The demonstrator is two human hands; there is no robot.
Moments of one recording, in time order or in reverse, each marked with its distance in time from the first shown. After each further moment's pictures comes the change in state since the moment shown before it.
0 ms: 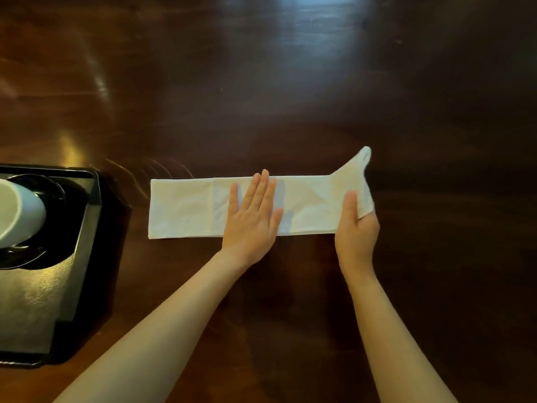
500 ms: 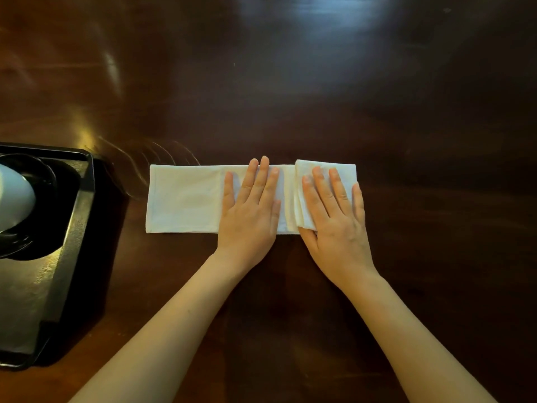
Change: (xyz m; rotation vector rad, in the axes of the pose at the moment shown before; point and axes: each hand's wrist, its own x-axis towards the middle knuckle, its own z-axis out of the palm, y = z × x) left_hand -0.005 -0.019 0.006 0.088 0.114 -0.015; right_hand -0.006 0.027 0.028 -1.077 -0.498 -0.707
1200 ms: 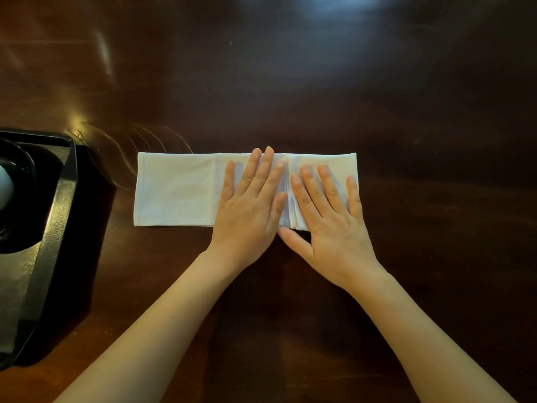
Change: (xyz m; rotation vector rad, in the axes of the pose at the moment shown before) left_hand -0.002 0.005 -0.008 -0.112 0.009 0.041; right_hand -0.002 -0.004 -0.006 -0.052 -0.168 -0.071
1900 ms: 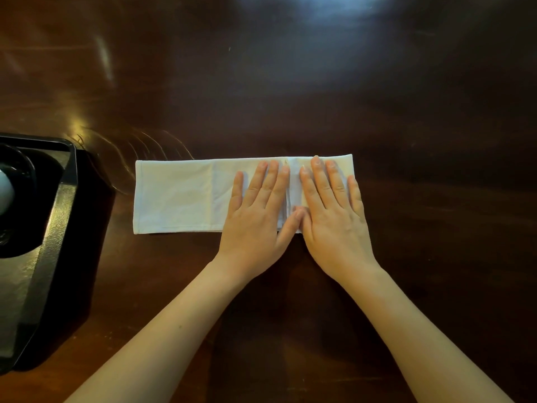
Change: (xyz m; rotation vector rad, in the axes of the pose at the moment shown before) left_hand -0.005 0.013 0.004 -0.060 -0.008 -0.015; right_hand 0.010 0.003 0.004 0.016 0.093 0.117
